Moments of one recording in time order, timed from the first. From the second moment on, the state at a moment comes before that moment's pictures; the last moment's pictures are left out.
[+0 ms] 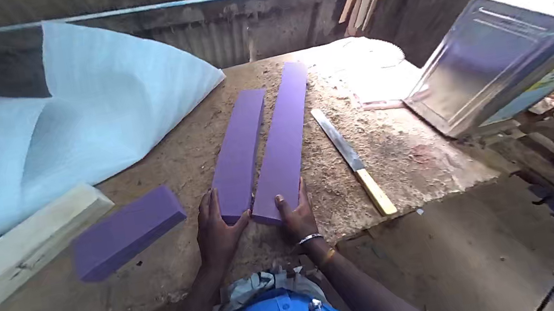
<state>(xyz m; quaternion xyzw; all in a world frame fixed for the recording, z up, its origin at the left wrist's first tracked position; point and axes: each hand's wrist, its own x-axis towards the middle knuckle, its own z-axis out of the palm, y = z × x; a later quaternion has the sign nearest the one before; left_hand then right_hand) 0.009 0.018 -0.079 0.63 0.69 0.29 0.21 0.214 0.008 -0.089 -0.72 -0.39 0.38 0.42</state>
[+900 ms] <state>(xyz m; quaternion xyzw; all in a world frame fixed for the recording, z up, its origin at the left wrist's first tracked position) -0.130 0.069 -0.034 0.70 0.58 0.04 0.41 0.133 -0.068 -0.059 -0.70 -0.50 0.45 0.25</state>
